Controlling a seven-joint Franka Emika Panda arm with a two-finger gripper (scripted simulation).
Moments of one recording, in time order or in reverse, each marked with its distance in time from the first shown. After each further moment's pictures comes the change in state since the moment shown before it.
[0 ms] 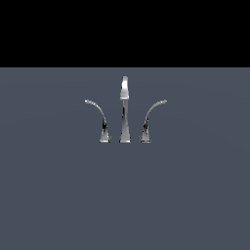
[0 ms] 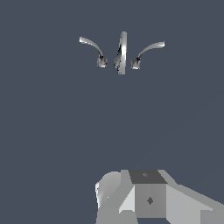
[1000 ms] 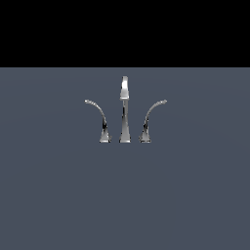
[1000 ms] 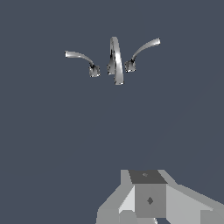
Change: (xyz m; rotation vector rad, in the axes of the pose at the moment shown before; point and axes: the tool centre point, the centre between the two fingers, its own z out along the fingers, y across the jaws) arm 0.045 -0.015 0.040 0.000 -0.003 0.196
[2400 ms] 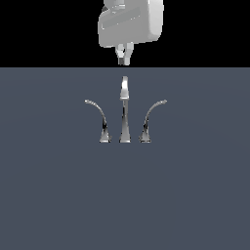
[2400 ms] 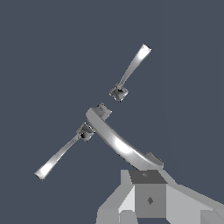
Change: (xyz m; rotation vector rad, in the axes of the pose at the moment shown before) arm 0.177 -0.009 0.151 -0.001 -0.011 0.730
